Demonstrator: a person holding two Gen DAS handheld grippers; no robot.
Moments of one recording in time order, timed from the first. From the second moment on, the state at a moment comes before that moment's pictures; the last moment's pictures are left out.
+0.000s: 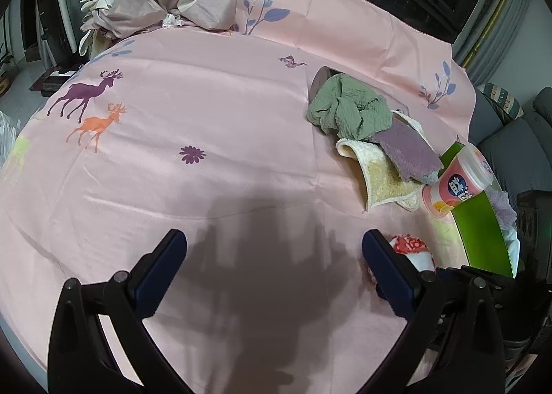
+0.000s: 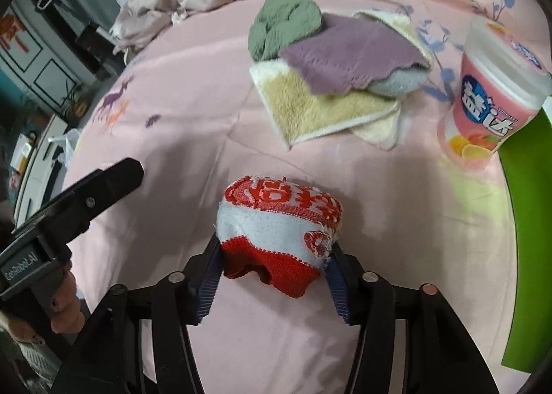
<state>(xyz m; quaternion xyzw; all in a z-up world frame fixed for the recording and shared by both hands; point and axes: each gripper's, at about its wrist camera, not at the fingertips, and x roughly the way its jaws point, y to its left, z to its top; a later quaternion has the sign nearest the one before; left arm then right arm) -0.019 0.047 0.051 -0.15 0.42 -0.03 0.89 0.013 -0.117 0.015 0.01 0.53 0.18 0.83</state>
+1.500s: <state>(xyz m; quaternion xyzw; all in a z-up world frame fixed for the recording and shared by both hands) -0.047 -0.112 0.119 -0.06 0.32 -0.29 0.90 -0.023 -0.226 0.107 0.16 0.36 0.15 0.91</state>
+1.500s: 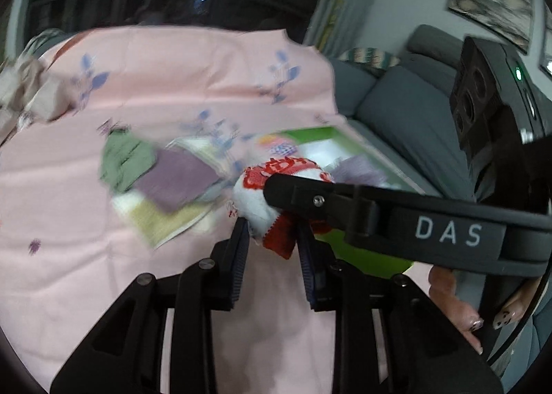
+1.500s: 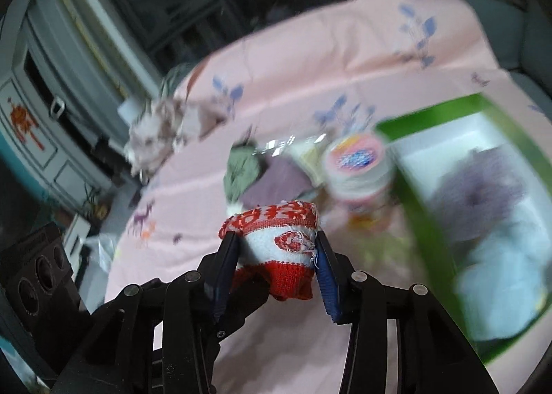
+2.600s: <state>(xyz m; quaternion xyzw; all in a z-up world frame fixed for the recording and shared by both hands) 0.005 -0.300 0.102 0.01 0.39 -0.41 0.82 -0.046 -0.413 0.071 0.34 0.32 -0.06 0.88</state>
